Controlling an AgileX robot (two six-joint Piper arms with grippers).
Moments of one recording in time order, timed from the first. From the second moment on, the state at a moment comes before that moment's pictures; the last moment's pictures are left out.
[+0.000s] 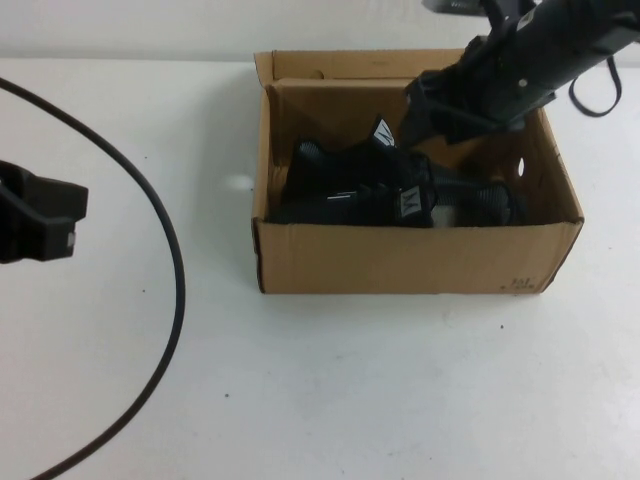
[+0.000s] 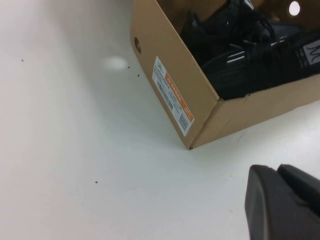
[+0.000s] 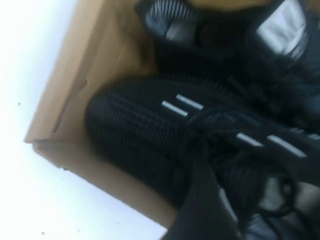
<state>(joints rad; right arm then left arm) 0.32 1.89 -1.83 0.41 1.07 -0.11 -0.16 0.99 -0.97 -0.49 0.79 0.51</state>
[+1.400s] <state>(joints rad) 0.32 0.41 -0.61 0.24 0.41 -0.24 -0.16 0.86 -1.16 -0.71 1.09 0.76</state>
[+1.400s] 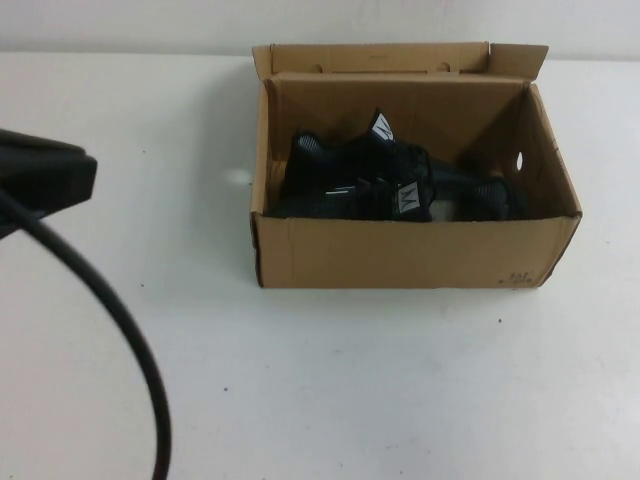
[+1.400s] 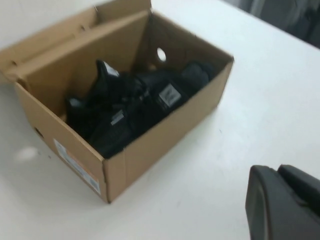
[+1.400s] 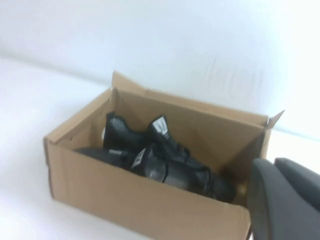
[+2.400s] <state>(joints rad) 0.32 0.24 -0.30 0.25 0.20 -0.24 -0.16 0.45 -0.59 -0.83 0.57 0.77</state>
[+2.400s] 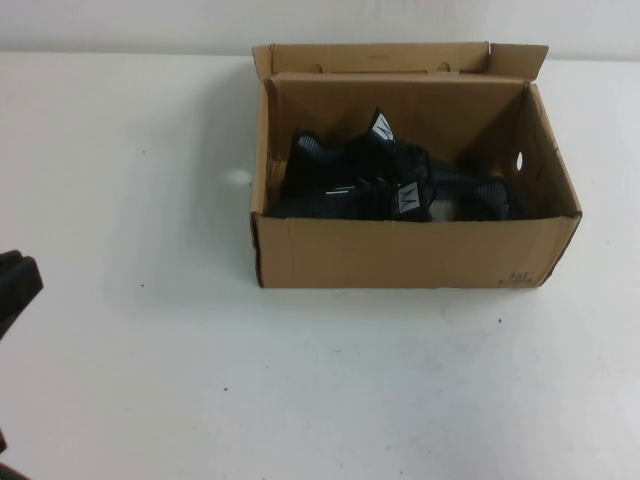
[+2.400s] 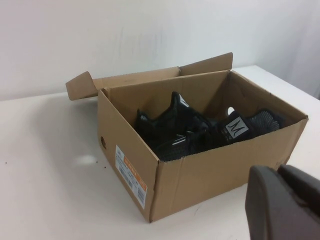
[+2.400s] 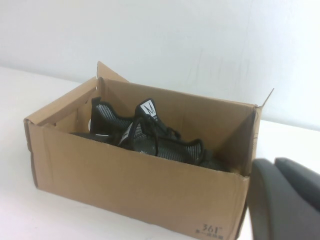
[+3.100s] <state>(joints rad) 0.32 0.24 -0.29 0.25 0.20 -0.24 -0.24 0.20 -0.31 -0.65 0.27 0.65</state>
